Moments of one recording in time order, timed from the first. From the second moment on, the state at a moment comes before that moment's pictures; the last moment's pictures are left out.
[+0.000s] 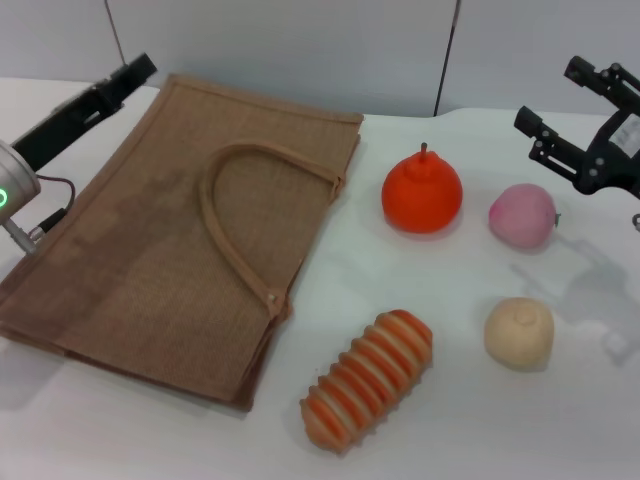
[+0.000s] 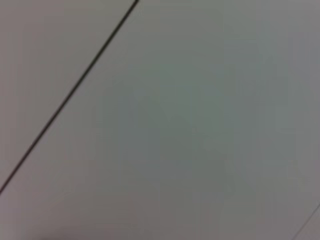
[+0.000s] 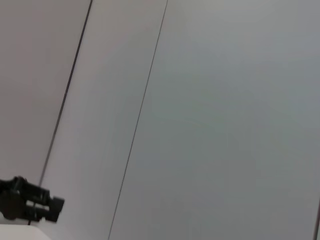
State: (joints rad) left arm -0.62 -2.02 0.12 0.33 -1.33 -1.23 1.66; right arm 0.64 2.01 -0.07 -0.21 -1.96 -1.52 0.50
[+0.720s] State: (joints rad) left arm -0.86 -2.01 0.12 0.54 -0.44 -1.06 1.03; right arm 0.64 2.01 -0.07 -0.21 -1.96 -1.52 0.50
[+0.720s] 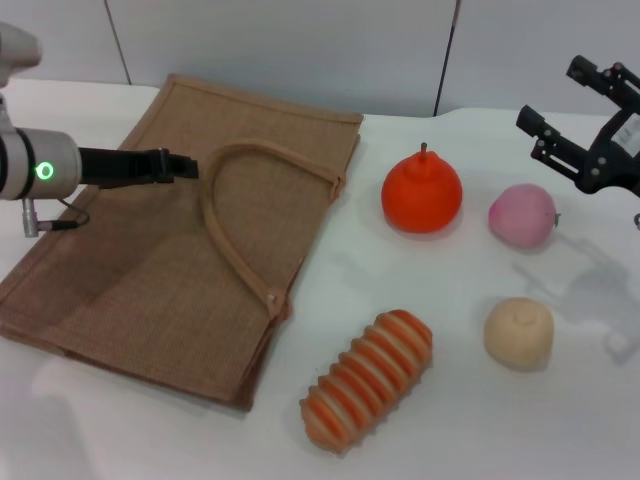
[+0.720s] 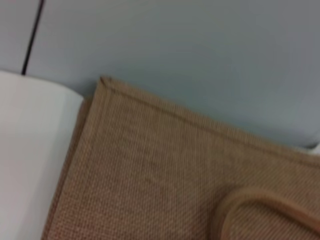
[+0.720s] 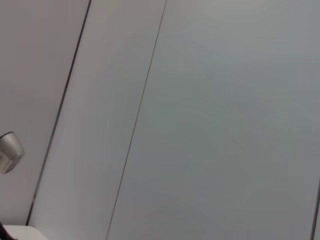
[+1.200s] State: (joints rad) left arm -0.90 -2.02 0.16 0.55 -0.35 -1.03 1.02; right arm 0.64 2.01 -0.06 -0.21 -1.96 -1.52 0.50
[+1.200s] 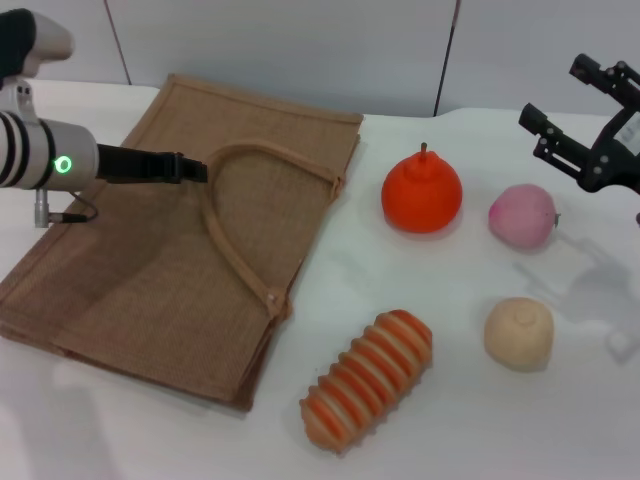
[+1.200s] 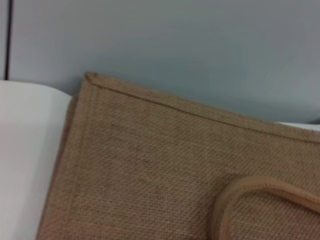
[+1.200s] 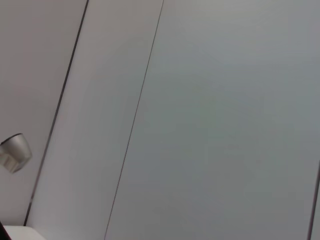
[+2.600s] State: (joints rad) left arm -0.91 -2.03 0.27 0.47 -0.42 -0.93 1.05; right arm 0.64 2.01 -0.06 -0.21 -1.96 -1.52 0.50
